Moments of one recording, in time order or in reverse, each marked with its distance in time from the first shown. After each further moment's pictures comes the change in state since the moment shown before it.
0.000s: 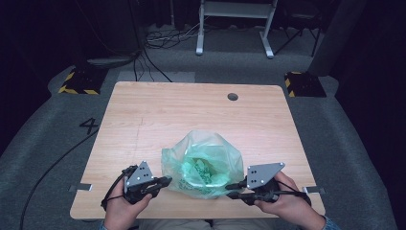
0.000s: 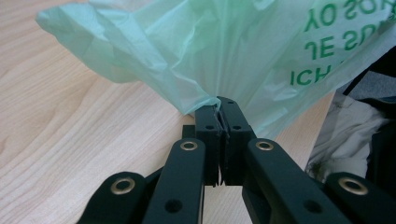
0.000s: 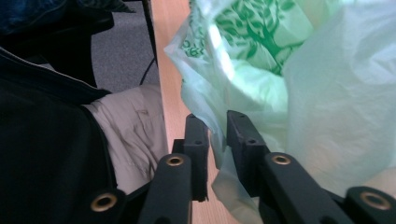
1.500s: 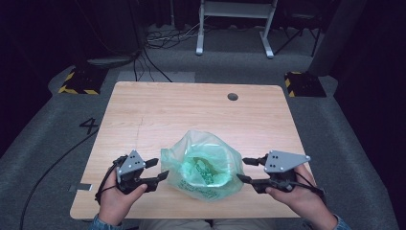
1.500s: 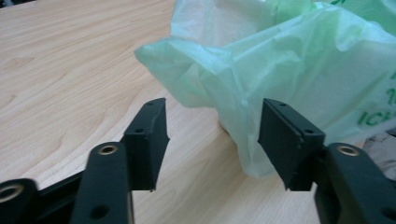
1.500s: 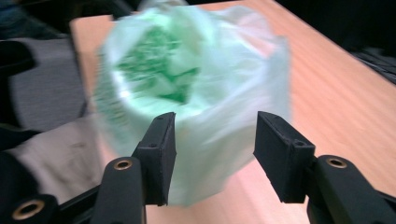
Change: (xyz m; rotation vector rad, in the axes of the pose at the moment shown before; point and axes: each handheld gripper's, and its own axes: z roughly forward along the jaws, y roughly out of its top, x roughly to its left) left arm 0.021 0.013 -0.007 -0.063 0.110 -0.079; right arm -0.017 0.005 -0.039 -0.099 -0.311 0.078
